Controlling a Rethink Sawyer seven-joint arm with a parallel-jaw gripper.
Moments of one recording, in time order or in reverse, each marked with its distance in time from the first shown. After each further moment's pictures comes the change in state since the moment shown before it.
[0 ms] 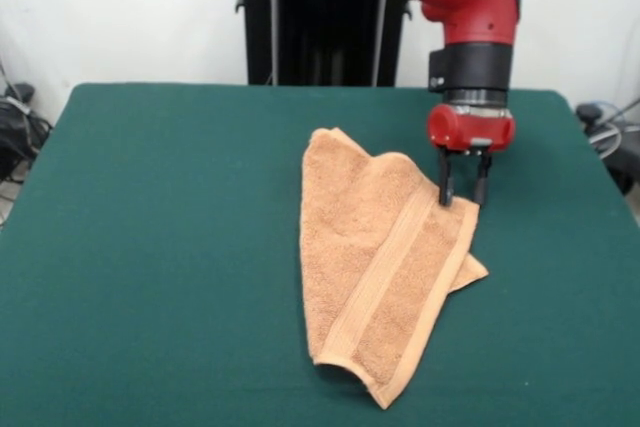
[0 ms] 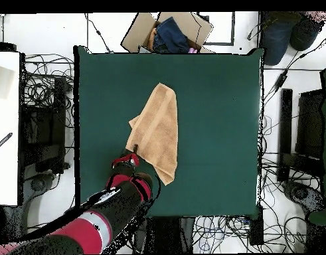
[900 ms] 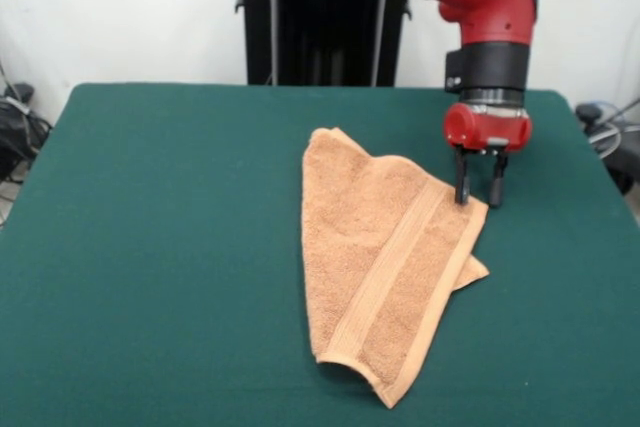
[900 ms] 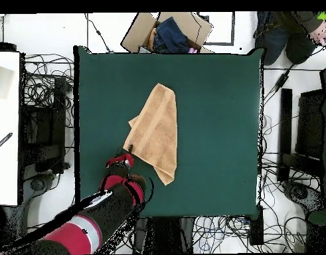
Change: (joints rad) arm 0.056 0.007 -0.005 0.007 0.082 0.001 0.000
